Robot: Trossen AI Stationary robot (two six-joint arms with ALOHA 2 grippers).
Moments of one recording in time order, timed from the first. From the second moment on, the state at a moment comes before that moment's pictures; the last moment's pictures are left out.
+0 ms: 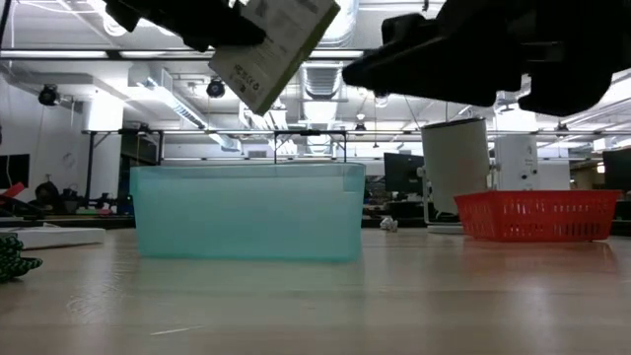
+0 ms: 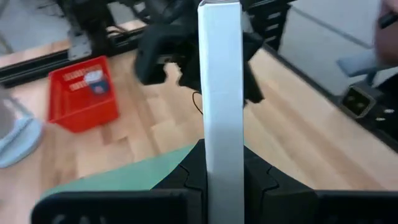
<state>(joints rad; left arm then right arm) -0.06 1.26 0.84 -0.04 0.27 0.24 0.43 1.74 0.70 0.73 0.24 -0.34</state>
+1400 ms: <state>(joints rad) 0.63 1.55 1.14 -0.42 -0.09 -0.29 0.43 1.74 0.70 0.70 0.24 -0.35</state>
